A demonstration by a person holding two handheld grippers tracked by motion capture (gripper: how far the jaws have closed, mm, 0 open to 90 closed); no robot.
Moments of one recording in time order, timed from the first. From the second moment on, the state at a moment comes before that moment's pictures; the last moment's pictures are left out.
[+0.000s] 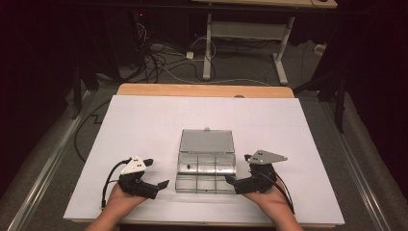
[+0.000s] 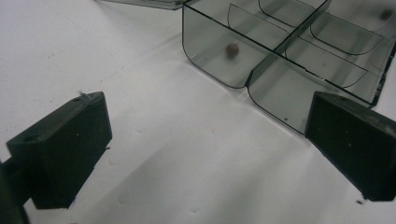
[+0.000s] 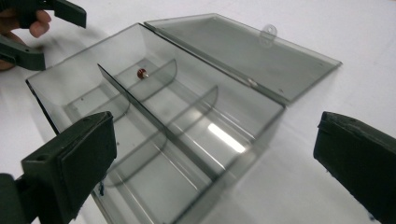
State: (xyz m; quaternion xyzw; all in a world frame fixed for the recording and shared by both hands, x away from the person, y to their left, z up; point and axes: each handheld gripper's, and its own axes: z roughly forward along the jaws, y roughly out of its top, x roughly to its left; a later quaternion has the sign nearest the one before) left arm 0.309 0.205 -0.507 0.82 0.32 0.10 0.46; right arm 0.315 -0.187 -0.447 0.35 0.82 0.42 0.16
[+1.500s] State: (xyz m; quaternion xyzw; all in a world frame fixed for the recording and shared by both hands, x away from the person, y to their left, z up) left arm 0.308 0.205 -0.507 0.82 0.32 0.10 0.47; right arm 0.264 -0.245 -0.483 0.34 0.86 0.36 0.14
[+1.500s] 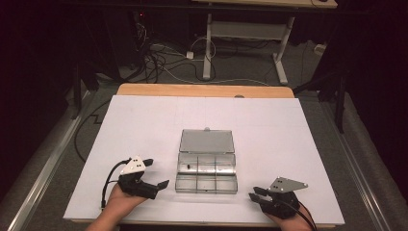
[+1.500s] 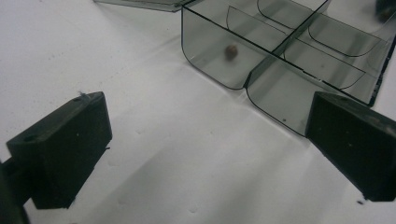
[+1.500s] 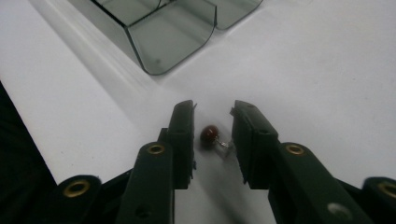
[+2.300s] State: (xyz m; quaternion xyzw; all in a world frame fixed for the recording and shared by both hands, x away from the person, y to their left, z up) left arm 0.309 0.205 -0.507 0.82 0.32 0.10 0.47; right arm 0.267 -0.247 -0.485 0.34 0.86 0.36 0.14
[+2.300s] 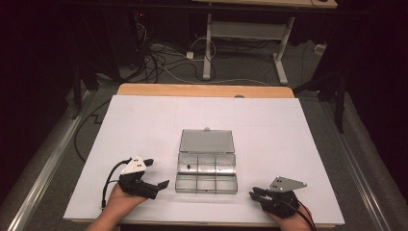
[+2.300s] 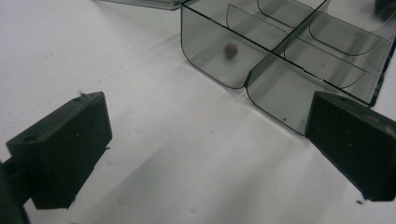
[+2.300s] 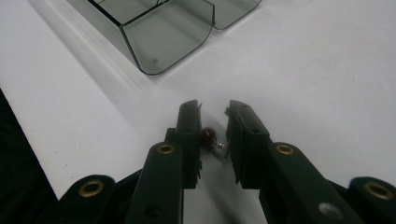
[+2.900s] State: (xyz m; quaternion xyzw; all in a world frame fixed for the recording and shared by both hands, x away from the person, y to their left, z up) left arm 0.309 0.205 -0.507 0.82 0.32 0.10 0.47; right arm 0.286 -0.229 -0.483 0.34 0.85 0.38 0.14
